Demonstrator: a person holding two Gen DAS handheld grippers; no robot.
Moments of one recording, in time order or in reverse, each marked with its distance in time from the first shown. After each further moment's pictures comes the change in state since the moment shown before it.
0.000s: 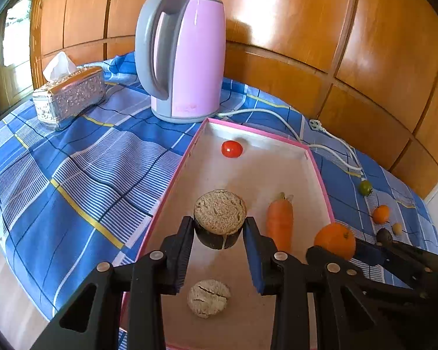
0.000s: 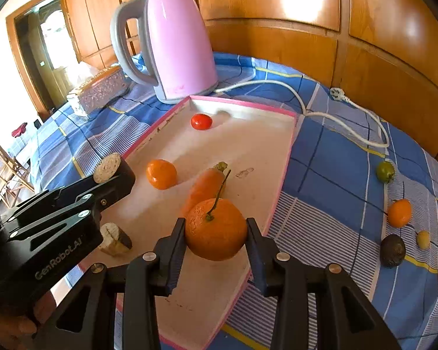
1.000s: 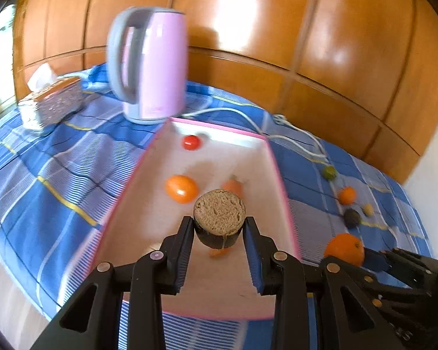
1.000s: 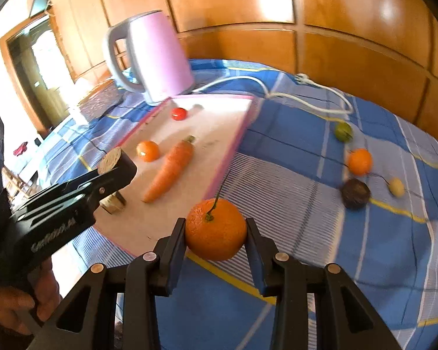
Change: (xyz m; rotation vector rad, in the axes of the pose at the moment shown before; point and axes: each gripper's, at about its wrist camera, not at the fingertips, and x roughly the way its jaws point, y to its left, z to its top) left arm -0.034 -0.026 -0.022 0.052 -0.033 -0.091; right arm -0.055 -0.034 -0.050 0.080 -0.049 0.017
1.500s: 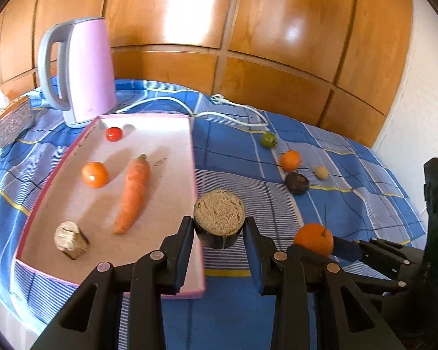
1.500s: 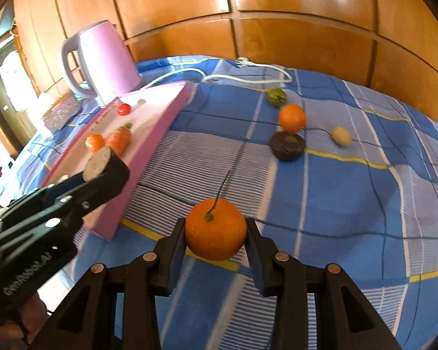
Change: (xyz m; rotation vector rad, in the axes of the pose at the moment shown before) left arm 0.000 -0.089 -0.036 0.171 0.030 -0.134; right arm -0.019 -0.055 -0.048 0.144 -0.014 -0.134
